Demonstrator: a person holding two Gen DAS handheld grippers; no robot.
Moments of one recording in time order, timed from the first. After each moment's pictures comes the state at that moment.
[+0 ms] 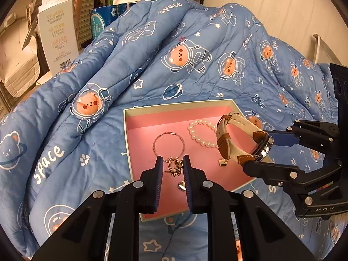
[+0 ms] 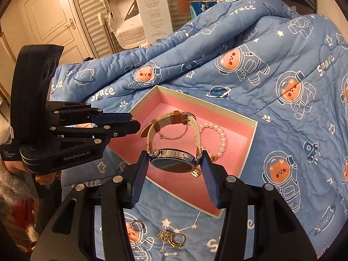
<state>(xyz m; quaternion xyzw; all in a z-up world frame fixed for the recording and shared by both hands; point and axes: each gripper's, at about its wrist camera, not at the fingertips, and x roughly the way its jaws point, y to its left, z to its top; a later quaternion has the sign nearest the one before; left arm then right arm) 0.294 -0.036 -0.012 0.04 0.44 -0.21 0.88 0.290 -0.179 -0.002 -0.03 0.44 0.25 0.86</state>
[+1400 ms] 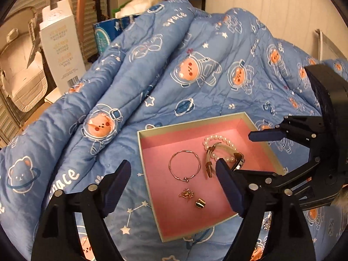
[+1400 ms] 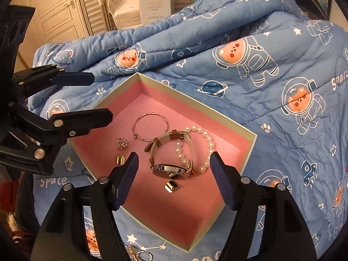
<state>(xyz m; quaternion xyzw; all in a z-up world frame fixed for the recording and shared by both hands) 0.302 -0.027 0.007 0.06 0.40 -0.18 0.90 0.325 -0.175 -0.025 -0.09 0.45 0.24 0.86</state>
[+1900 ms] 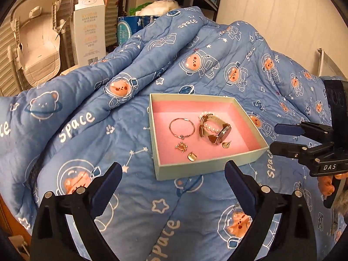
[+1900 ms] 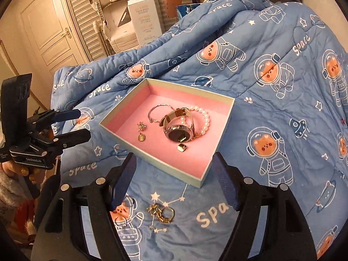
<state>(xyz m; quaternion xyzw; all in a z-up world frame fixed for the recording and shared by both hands) 0.218 0.003 -0.009 0.00 0.39 -0.16 0.91 0.241 -0.222 -0.005 0.00 0.42 0.23 0.88</state>
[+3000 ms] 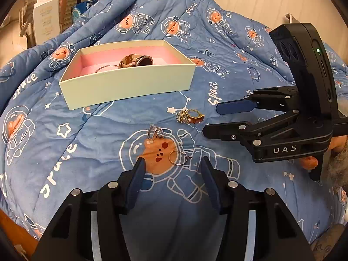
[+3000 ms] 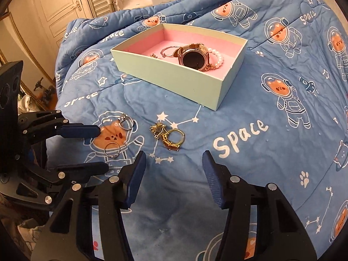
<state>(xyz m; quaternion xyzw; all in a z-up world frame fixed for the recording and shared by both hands) 0.123 -0.083 -0.077 0.05 0.42 -0.25 0.87 0.178 -0.225 -0.078 -0.06 0.46 0.25 0.85</state>
